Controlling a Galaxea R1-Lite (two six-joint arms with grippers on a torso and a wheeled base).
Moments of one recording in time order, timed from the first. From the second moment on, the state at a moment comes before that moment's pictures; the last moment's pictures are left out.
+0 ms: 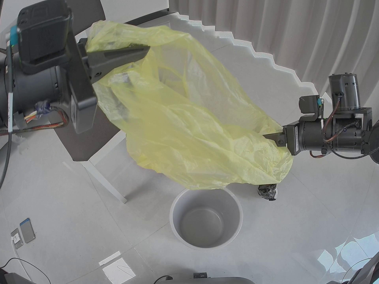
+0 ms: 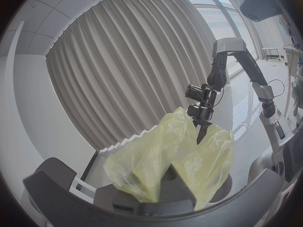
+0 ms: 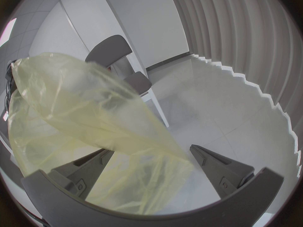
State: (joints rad) left arm -0.79 1.29 -1.23 -0.04 -0.01 0.82; right arm 0.40 1.63 -1.07 -0.12 0.28 0.05
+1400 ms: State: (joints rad) left arm -0.73 1.30 -1.03 -0.06 0.11 0.12; right arm 0.42 1.60 -0.96 -0.14 0.03 0.05
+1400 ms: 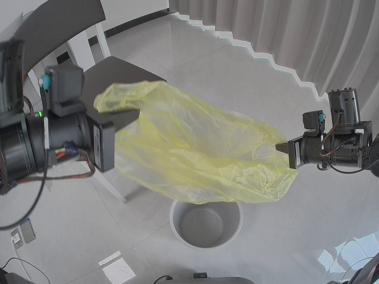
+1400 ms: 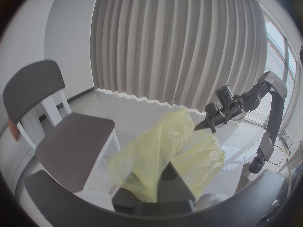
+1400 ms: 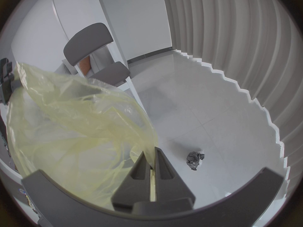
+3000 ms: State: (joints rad) left arm -0.76 1.84 -0.31 -1.09 0.14 -0.31; right arm 0.45 1.88 -0.72 -0.46 -0.08 0.05
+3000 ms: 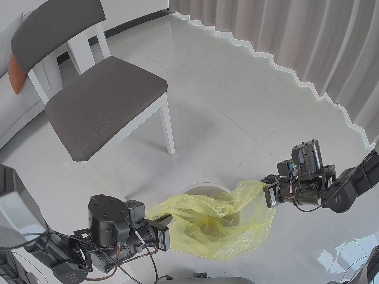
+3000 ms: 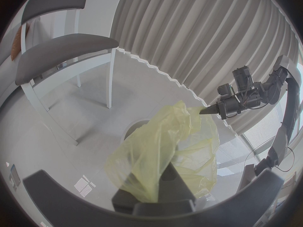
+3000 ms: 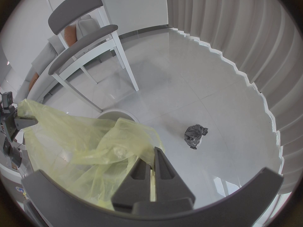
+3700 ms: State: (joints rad) left arm -0.80 2.09 -0.14 -1.36 0.16 -0.39; right arm 0.40 1.94 -0.64 -0.50 -0.07 0.03
